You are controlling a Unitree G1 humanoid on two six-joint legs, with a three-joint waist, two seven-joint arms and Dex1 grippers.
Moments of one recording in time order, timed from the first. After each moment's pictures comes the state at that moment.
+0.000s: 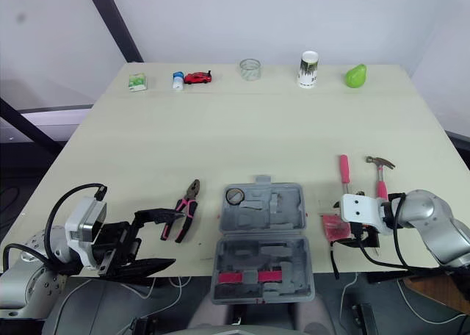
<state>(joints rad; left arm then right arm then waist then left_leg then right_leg) 0.15 0.74 0.26 -0.22 -0.75 0.21 -1.52 -0.23 -0.96 0.28 -0.01 0.02 0.06 1.17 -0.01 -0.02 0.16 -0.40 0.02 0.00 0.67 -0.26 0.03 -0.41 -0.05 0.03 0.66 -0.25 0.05</state>
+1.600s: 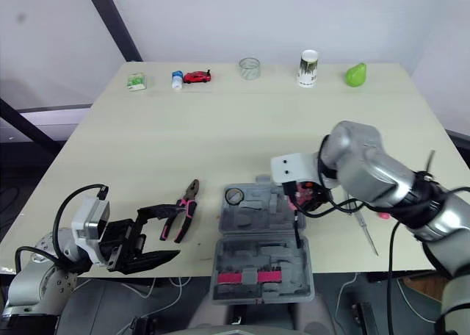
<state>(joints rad) 0.13 0.68 0.24 -0.12 -0.73 0.12 -1.52 -1.03 -0.74 0.82 -0.23 -0.18 0.94 1.49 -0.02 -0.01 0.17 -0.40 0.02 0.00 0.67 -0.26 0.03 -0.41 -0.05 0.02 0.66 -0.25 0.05</state>
